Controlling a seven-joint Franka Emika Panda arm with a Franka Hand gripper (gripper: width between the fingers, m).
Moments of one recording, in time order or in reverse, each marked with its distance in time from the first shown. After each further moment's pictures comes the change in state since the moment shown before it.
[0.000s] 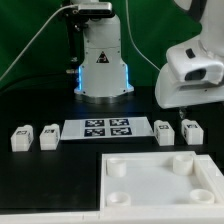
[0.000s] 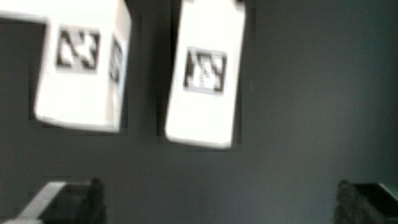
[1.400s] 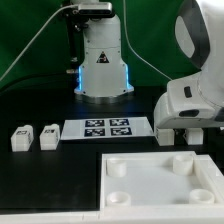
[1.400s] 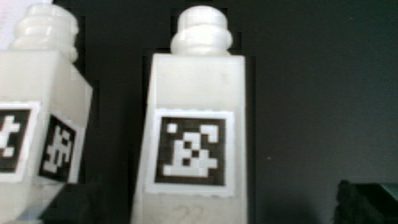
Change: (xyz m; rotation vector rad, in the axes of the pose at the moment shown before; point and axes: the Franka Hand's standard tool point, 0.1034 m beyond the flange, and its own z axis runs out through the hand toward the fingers) arm 0.001 -0.004 0.063 0.009 -0.111 0.114
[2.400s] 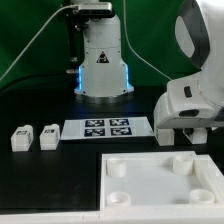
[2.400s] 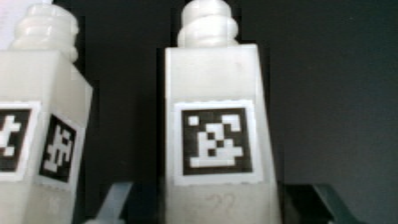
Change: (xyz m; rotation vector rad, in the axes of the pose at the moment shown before) arm 0.000 0.000 0.000 0.000 0.000 0.000
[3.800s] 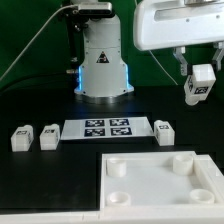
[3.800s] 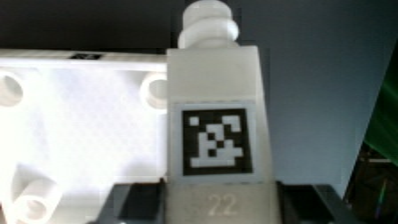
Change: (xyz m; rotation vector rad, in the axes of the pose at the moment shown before) arm -0.011 0.046 -0.201 0.085 0.982 -0.067
